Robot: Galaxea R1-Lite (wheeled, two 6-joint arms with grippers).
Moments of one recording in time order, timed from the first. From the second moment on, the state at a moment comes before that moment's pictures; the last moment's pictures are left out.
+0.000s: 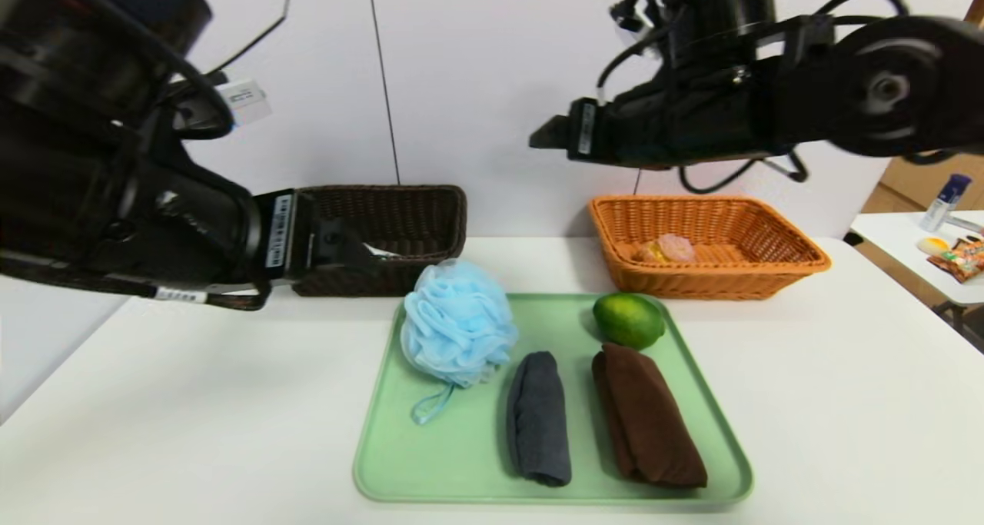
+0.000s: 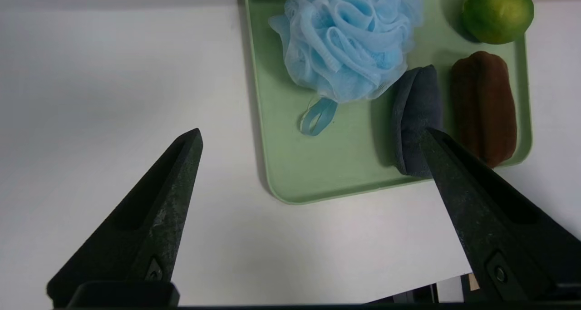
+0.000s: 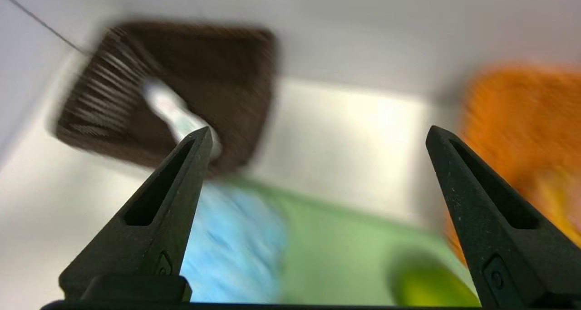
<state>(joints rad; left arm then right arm) -0.62 1.52 -1.58 0.81 0.15 -0.53 0.57 1.89 -1.85 0.36 -0.15 0.29</state>
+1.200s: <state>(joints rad) -0.71 2.15 -1.93 0.85 0.25 -0.55 0.10 1.42 -1.38 0.76 -0.06 0.19</state>
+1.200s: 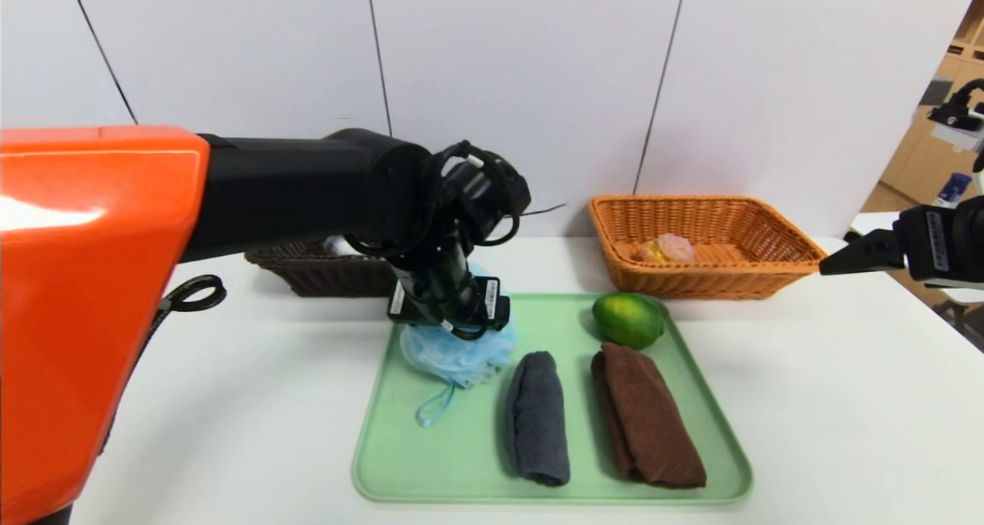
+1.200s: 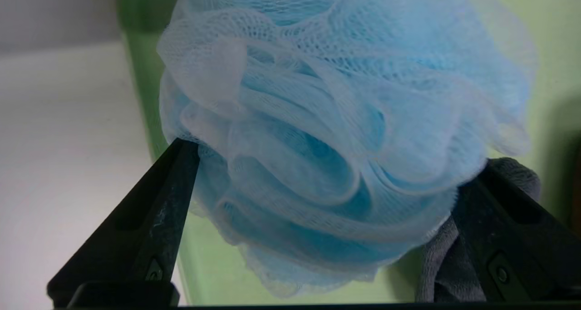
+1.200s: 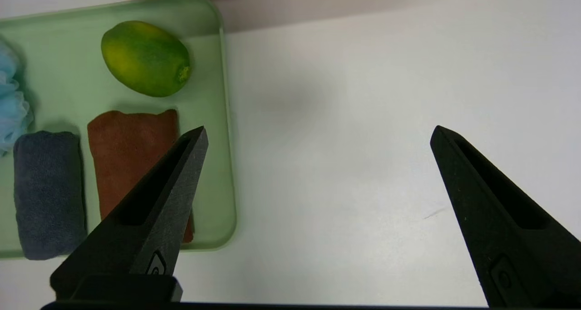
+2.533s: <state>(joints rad) -0.71 2.18 -1.96 0.82 0.03 -0.56 0.10 1.36 -1.30 0.76 -0.02 0.19</state>
